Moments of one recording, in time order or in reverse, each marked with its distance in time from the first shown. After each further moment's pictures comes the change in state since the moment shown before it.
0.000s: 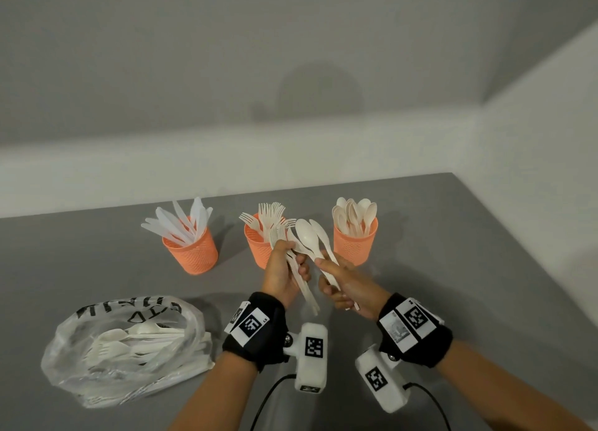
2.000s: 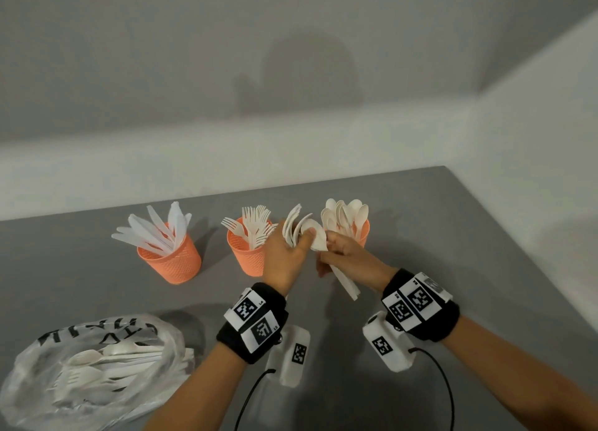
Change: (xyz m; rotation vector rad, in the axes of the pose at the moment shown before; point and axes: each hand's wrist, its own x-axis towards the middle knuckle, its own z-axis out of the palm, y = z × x) left_hand 0.027 0.011 0.031 0.781 0.063 0.581; right_hand 0.028 -0.032 -0.040 -0.298 0.041 -0.151
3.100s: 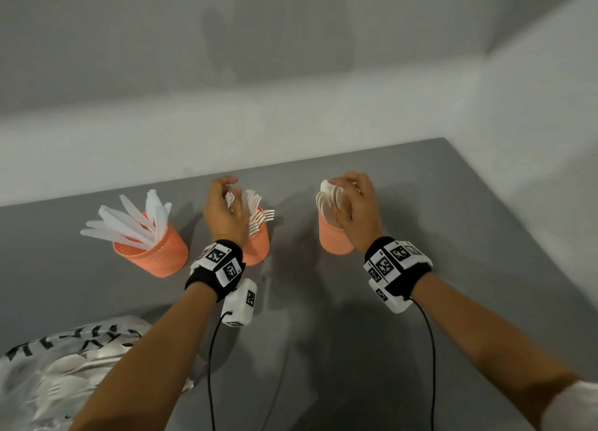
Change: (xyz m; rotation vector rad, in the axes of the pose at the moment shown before) left_hand 0.085 -0.078 -0.042 0.169 0.377 0.152; right_hand 0.057 0.035 -0.031 -0.524 0.691 -0.483
